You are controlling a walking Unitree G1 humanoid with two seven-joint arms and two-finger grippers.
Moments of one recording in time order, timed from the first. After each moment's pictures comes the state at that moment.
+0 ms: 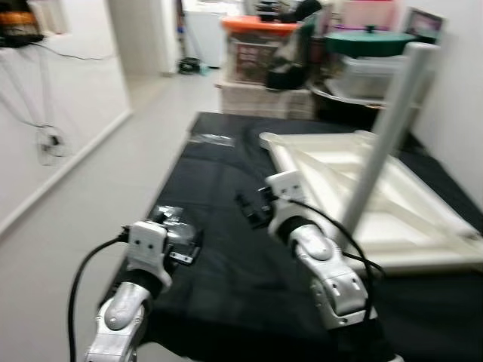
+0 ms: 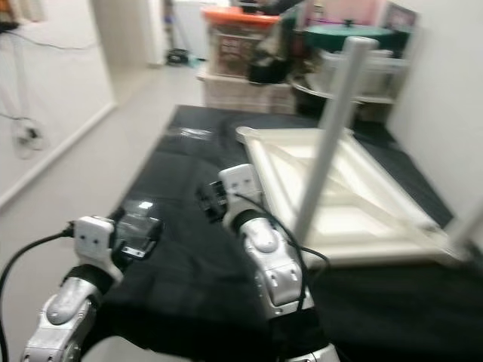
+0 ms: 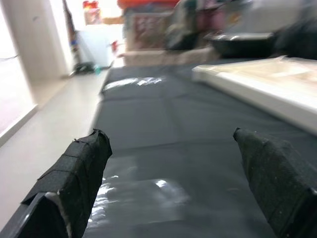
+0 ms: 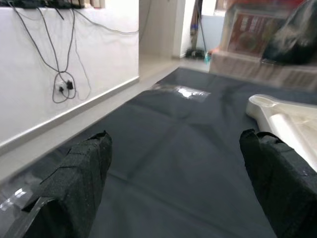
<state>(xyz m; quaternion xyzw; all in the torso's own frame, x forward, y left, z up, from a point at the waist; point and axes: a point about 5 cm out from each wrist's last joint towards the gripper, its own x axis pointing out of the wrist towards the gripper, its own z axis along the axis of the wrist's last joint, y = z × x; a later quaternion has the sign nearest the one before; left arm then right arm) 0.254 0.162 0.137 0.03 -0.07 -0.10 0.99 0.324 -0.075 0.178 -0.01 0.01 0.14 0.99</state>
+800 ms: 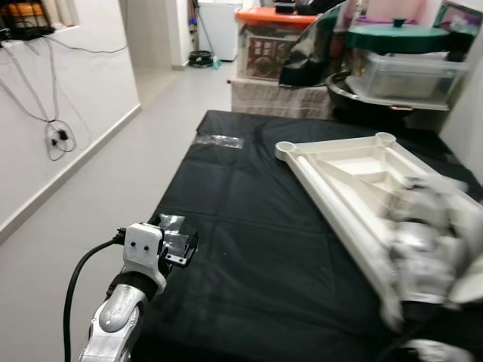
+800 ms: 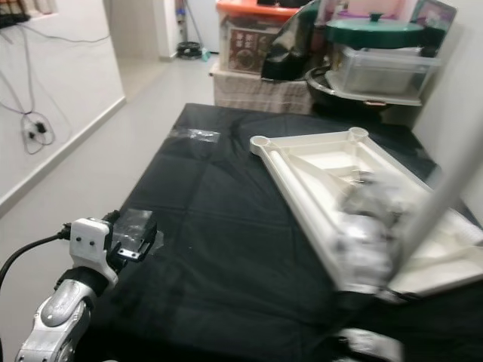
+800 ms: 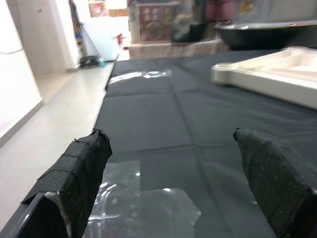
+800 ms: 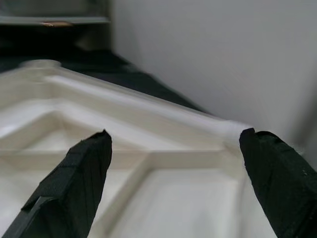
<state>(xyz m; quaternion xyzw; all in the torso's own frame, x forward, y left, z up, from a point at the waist) 0.253 0.158 0.136 0.03 -0.07 -0.11 0.99 0.304 -0.339 0.185 -0.01 0.05 -0.45 0.89</state>
